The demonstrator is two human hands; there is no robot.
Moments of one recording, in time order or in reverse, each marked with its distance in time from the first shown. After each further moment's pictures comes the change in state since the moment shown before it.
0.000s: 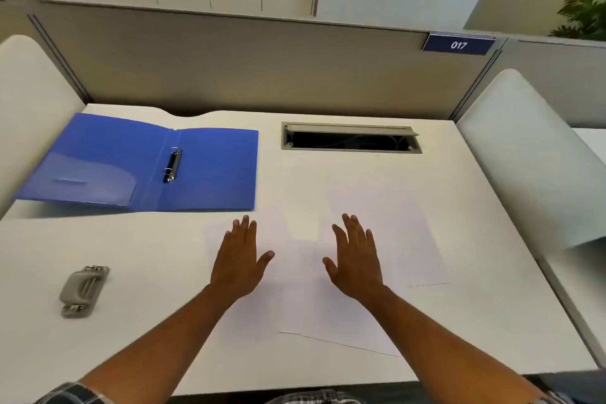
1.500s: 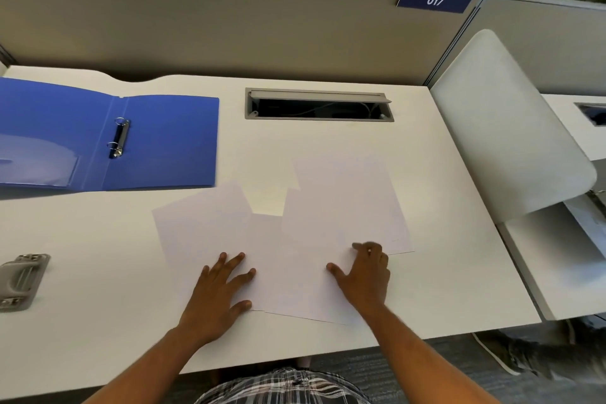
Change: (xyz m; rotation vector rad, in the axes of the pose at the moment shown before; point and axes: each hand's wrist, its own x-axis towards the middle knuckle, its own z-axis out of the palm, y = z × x) left_hand -0.070 -0.006 0.082 -0.018 -0.225 0.232; right_hand -0.079 0.071 0.028 0.158 -0.072 0.550
